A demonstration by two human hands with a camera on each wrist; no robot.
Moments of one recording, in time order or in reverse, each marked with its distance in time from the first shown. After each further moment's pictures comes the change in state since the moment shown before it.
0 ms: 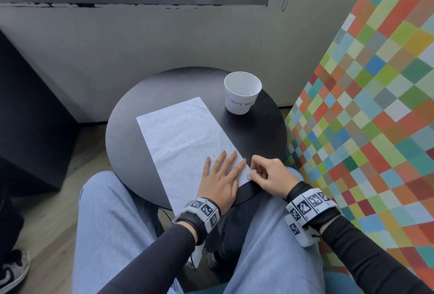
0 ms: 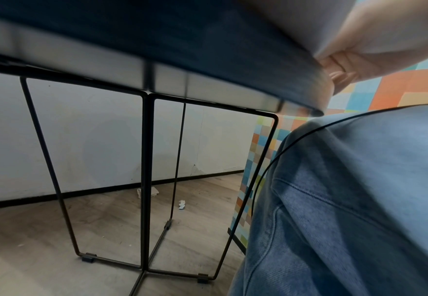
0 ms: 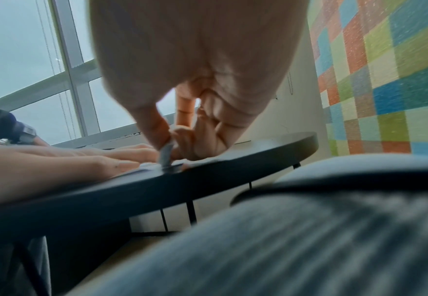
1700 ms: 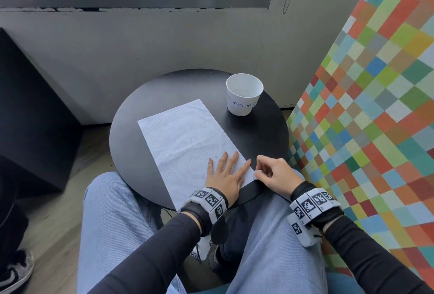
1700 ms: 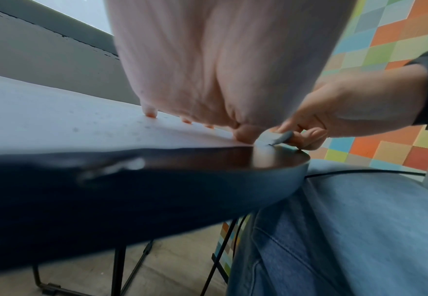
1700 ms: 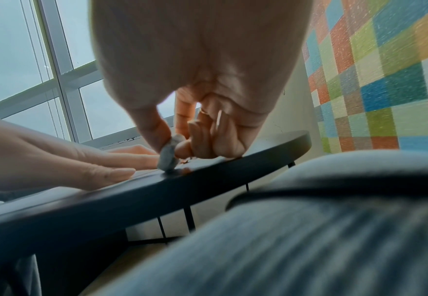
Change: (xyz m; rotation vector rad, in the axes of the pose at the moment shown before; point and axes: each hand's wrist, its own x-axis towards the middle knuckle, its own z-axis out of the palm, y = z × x) left_hand 0.016 0.016 -0.042 0.093 -0.454 -0.075; right_hand 0.001 0.003 -0.005 -0.020 -0.004 0.053
